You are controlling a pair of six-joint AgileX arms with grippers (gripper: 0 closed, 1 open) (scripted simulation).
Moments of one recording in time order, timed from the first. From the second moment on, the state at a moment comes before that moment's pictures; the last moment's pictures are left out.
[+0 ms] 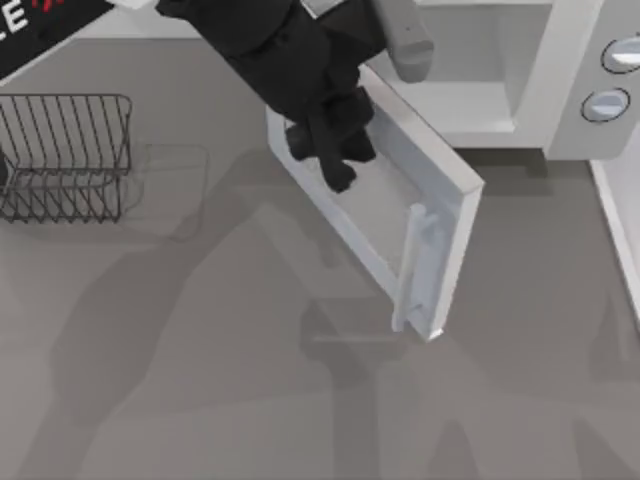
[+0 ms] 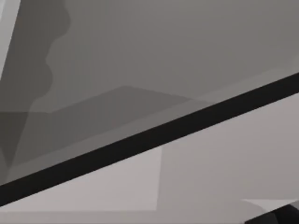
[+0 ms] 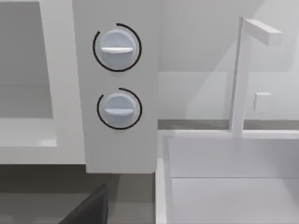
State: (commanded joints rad) left arm -0.61 1.91 1.86 -1.14 0.37 0.72; right arm 0.00 0.00 0.00 0.00 0.00 0.00
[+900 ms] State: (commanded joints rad) left arm -0.66 1.96 1.91 -1.15 0.36 0.68; right arm 0.00 0.00 0.00 0.00 0.00 0.00
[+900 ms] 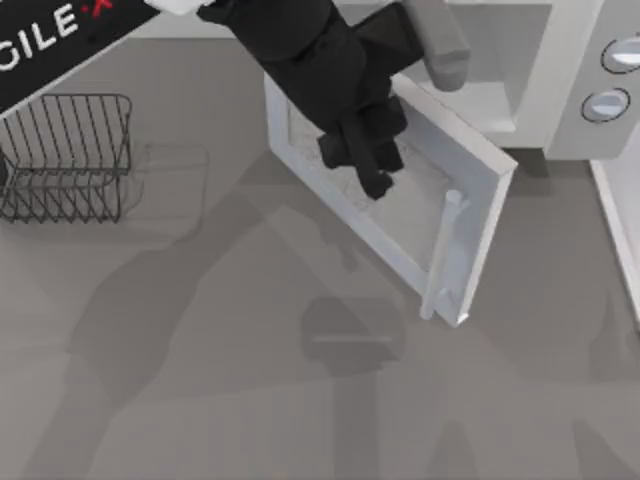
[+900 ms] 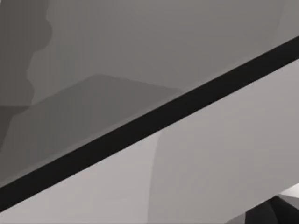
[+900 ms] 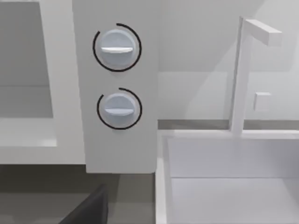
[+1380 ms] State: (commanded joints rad) left arm -0.69 2.00 1.98 -1.14 0.34 0.65; right arm 0.00 0.00 0.00 0.00 0.00 0.00
